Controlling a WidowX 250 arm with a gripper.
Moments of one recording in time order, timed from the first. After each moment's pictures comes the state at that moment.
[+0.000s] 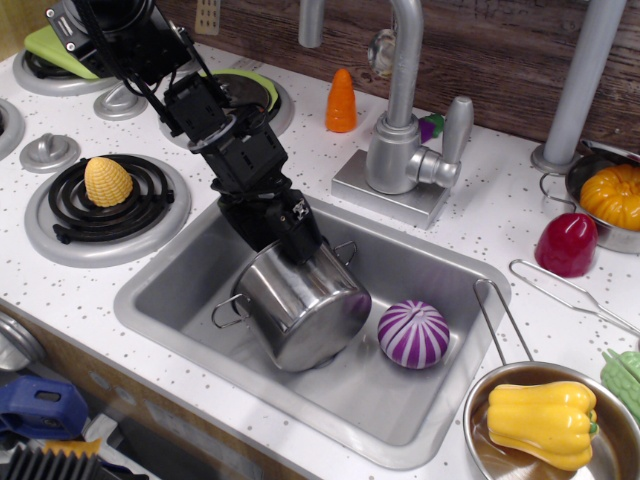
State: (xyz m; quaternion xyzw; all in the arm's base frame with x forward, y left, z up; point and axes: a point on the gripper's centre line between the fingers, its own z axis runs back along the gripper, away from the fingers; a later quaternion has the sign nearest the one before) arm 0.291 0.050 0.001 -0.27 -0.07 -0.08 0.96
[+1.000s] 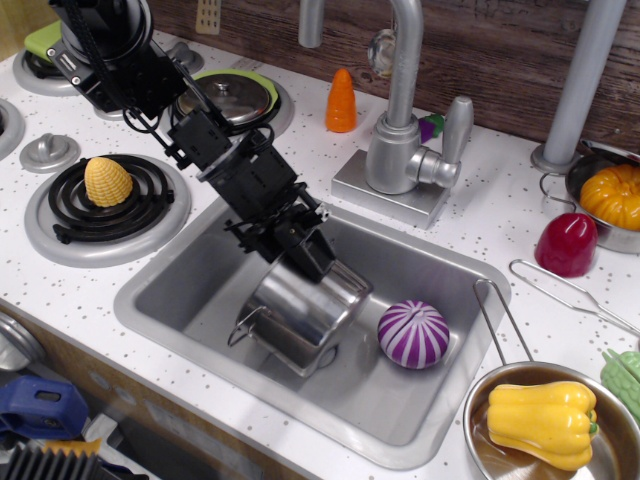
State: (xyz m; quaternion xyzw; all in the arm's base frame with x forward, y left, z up) arm 0.278 0.018 0.002 -0.36 -0.04 0.02 0.93
